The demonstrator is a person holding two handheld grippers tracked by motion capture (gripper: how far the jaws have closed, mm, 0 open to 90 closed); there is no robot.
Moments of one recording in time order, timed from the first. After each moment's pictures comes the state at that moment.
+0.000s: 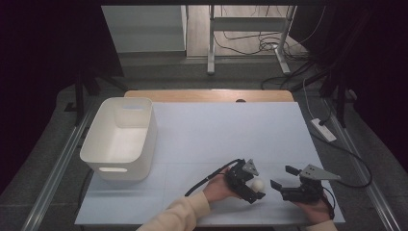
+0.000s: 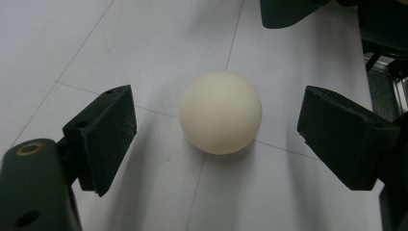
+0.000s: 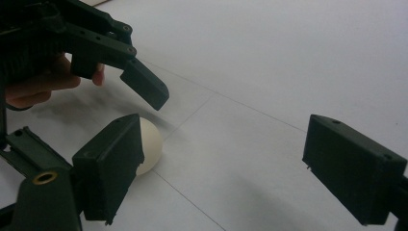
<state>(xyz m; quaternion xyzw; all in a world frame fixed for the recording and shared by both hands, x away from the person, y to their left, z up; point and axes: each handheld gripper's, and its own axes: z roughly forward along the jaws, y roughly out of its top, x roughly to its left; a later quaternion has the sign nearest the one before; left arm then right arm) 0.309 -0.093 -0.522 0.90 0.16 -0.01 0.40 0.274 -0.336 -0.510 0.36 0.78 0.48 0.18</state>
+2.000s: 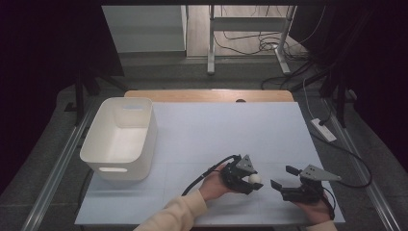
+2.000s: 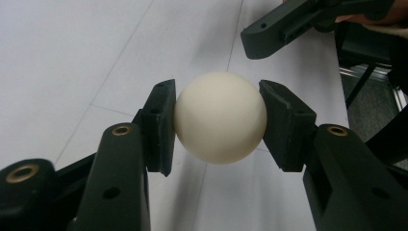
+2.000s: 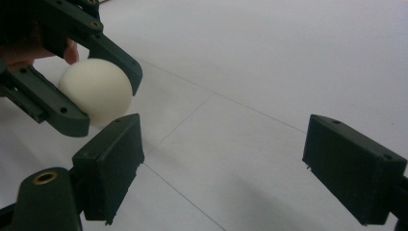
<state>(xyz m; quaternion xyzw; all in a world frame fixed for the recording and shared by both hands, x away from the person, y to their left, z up) 0.306 -0.074 -0.498 0.89 0.15 0.01 0.43 0.273 -0.336 -0.509 0.36 0.78 0.47 0.18</state>
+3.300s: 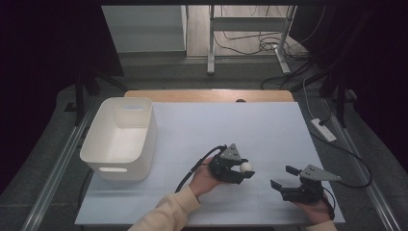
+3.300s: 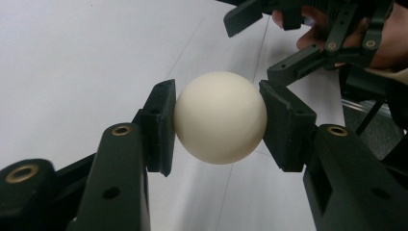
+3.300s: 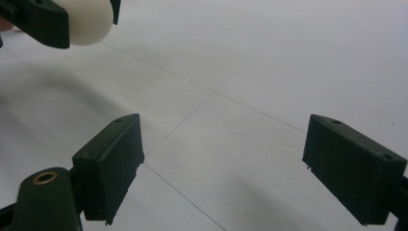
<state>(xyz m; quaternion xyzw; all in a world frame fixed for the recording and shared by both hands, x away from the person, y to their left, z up) 0.314 -0.037 -0.476 0.86 0.20 0.02 0.48 0.273 -0.335 -0.509 0.36 0.78 0.47 0.18</state>
